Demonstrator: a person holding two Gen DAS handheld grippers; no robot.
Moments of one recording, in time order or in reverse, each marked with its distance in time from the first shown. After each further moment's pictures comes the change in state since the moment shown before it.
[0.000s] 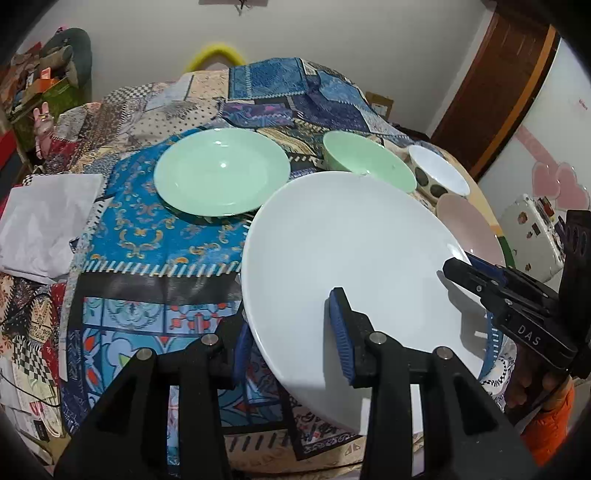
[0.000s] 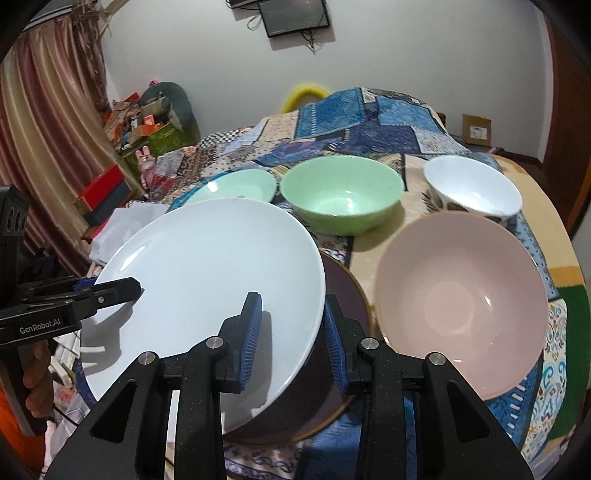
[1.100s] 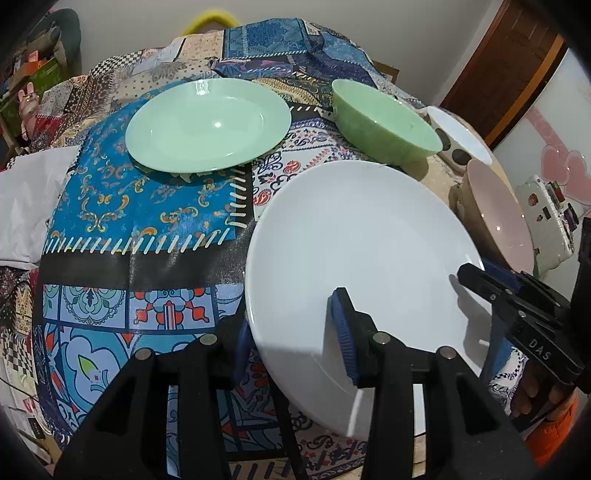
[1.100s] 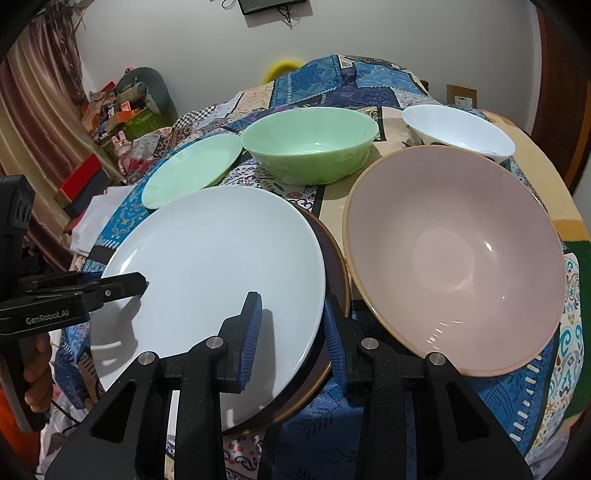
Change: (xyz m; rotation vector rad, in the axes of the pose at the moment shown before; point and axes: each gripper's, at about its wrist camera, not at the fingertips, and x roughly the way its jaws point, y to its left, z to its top) left arm 0.058 0.004 -0.009 -0.010 0.129 0.000; right arm 0.021 -0.016 -0.020 0.046 0.082 -0.048
